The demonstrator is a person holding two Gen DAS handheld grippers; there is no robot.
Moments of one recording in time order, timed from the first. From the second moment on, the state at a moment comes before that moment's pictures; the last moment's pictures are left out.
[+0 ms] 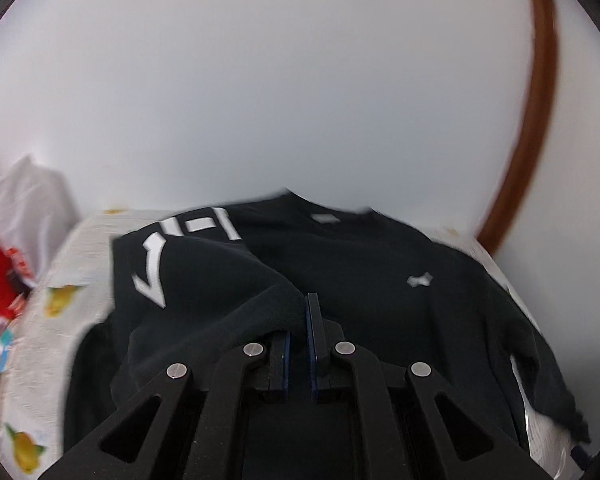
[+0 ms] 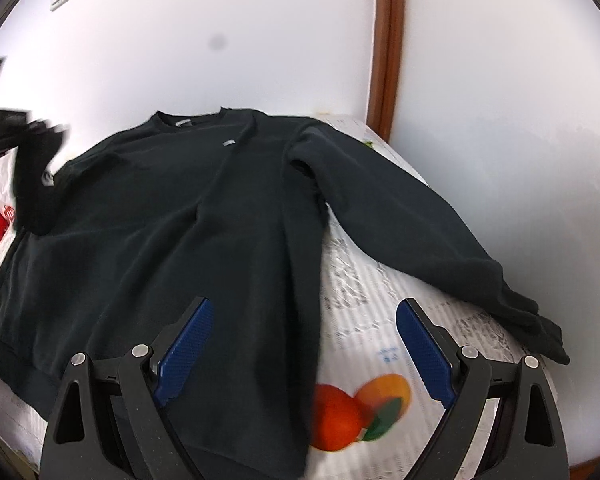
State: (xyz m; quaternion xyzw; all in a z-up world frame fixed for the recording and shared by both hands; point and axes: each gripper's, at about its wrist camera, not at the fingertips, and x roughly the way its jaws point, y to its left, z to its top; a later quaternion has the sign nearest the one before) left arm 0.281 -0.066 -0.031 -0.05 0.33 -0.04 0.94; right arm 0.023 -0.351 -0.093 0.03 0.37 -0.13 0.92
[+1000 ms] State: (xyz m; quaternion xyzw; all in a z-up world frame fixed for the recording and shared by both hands) left arm 0.142 0.091 -0.110 -0.01 0.44 0.05 0.90; right arm -0.012 -0.340 -0.144 0.04 0.42 -0.15 0.89
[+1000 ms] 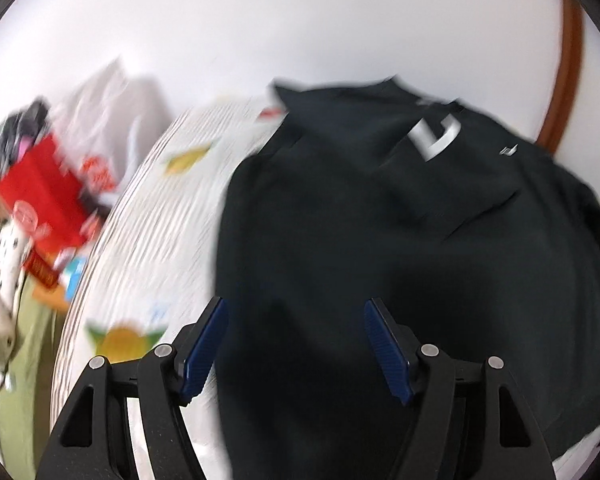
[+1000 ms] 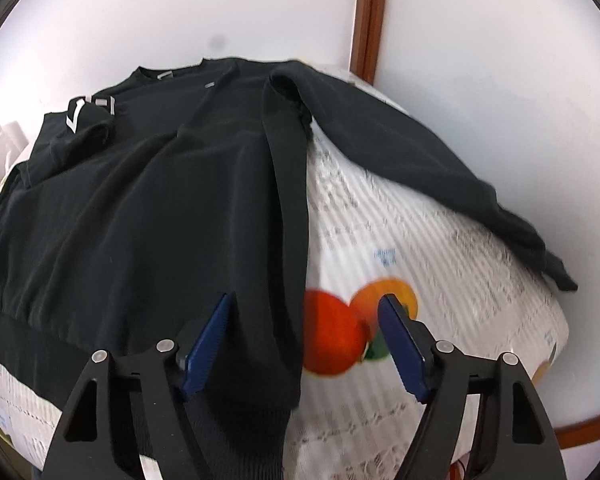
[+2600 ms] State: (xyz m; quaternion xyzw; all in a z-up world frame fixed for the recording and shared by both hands) left arm 0.154 0.138 -0.115 -0.05 0.42 0.07 0.90; right arm 0.172 -0.154 -0.065 -0.09 0.39 0.10 0.91
